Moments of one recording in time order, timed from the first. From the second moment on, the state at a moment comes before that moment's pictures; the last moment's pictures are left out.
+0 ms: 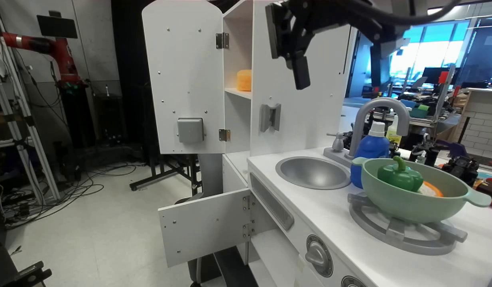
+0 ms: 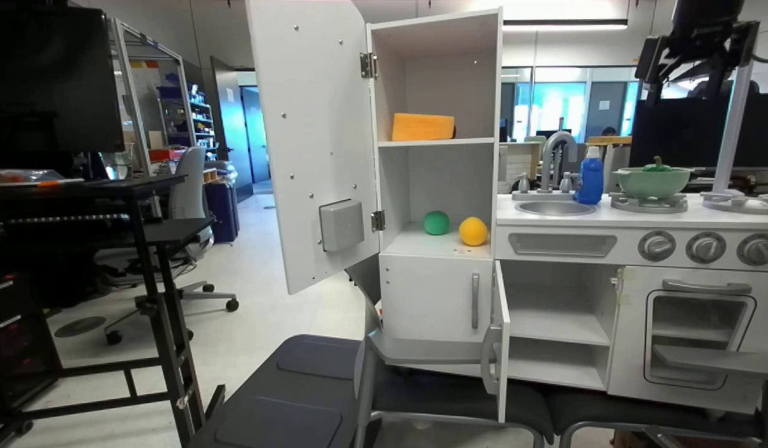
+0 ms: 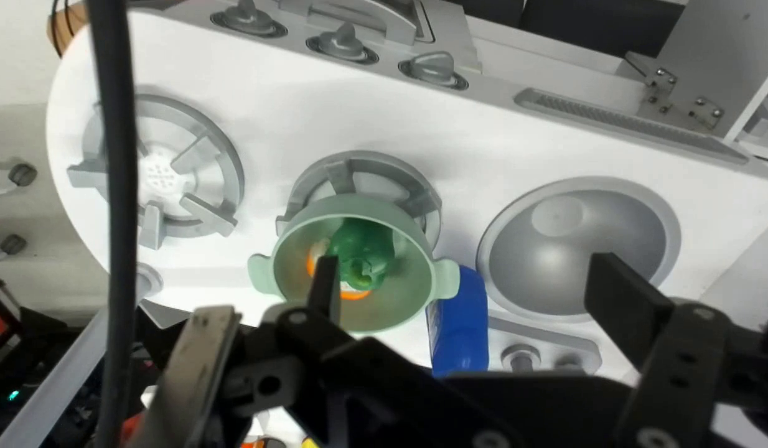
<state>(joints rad) -0.15 0.10 -0.15 -2.00 -0.17 2.37 0.12</state>
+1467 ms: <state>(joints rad) -0.25 0.84 -0.11 -1.10 0.02 2.20 -0.06</state>
